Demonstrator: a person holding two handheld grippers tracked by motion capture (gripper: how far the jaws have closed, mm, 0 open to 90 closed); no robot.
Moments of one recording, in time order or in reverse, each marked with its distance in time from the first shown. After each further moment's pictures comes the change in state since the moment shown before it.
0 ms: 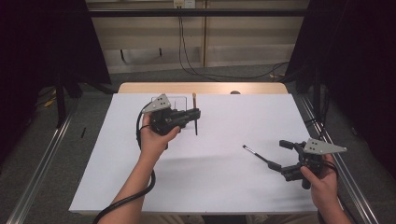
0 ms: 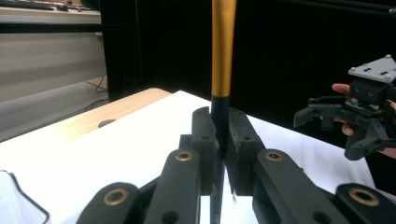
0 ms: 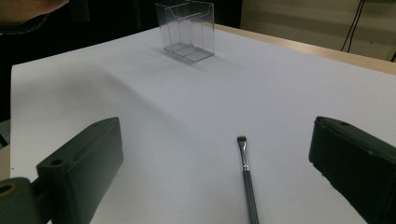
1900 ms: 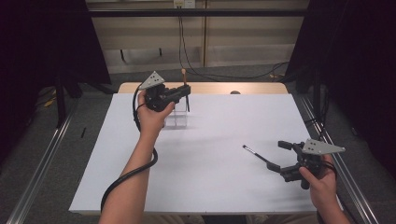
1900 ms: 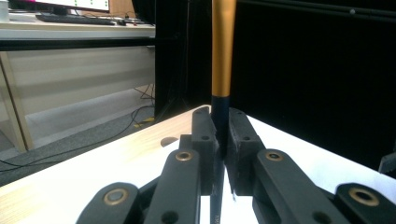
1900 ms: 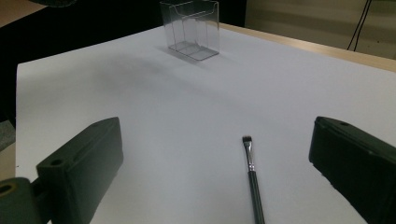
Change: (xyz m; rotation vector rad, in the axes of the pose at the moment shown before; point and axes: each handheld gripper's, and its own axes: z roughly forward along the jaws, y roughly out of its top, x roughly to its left) left arm 0.054 0.029 0.008 -0.031 0.186 -0.015; right arm 0.001 -0.001 0.003 0.003 0.017 0.000
